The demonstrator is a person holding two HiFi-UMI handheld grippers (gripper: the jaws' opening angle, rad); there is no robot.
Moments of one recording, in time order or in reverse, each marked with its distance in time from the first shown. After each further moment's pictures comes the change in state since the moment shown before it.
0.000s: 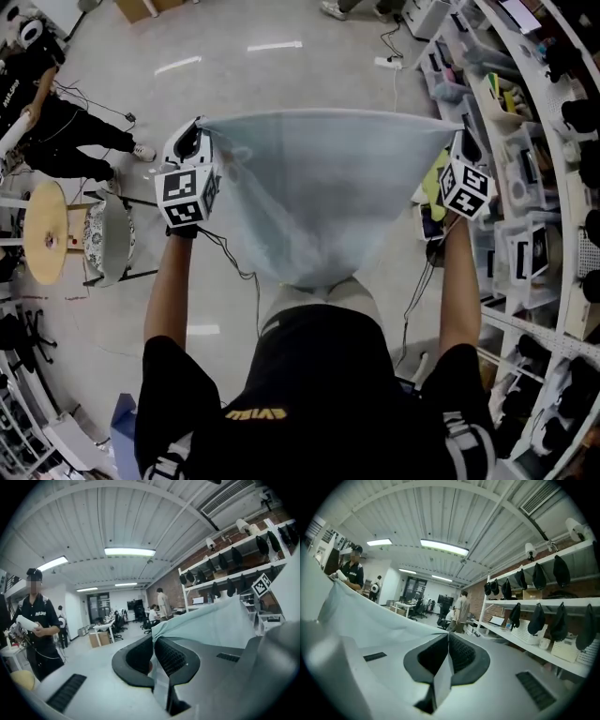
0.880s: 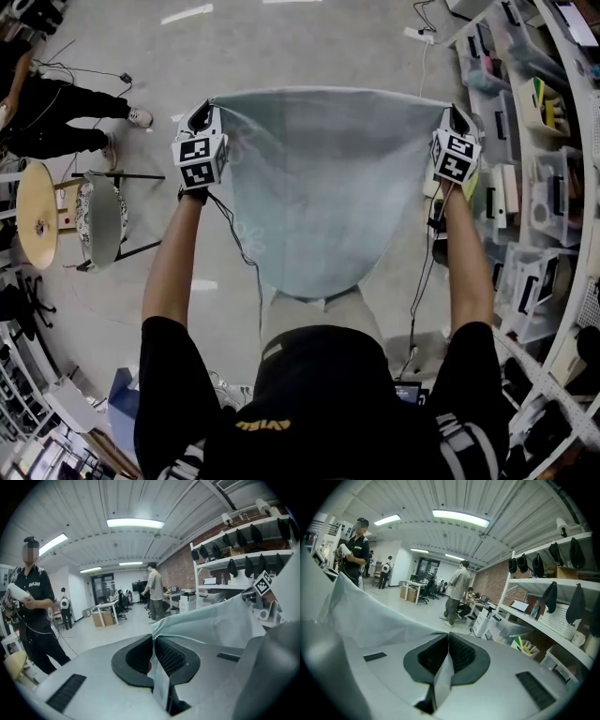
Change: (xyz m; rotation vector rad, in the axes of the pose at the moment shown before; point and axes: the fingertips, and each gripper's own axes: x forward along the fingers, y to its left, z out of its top) left arm 0.192 0.004 -0.161 -0.063 0.222 0.054; right arm 0.232 0.064 -0.152 -0.100 0.210 0.154
